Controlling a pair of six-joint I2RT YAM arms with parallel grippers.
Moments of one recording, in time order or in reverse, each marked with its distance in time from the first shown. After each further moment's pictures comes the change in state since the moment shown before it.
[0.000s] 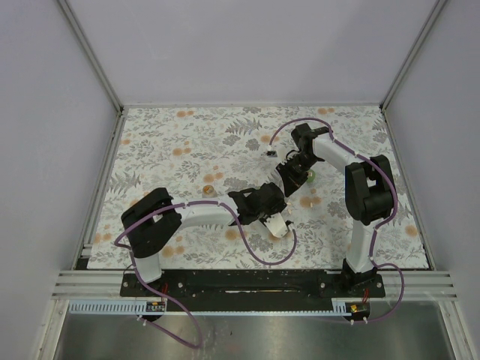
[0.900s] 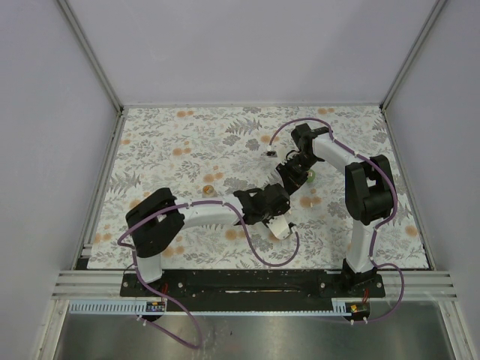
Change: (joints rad) left arm -0.021 0.027 0.072 -0.092 -0.022 0.017; right arm 0.000 0.002 0.000 -0.002 0.000 -0.003
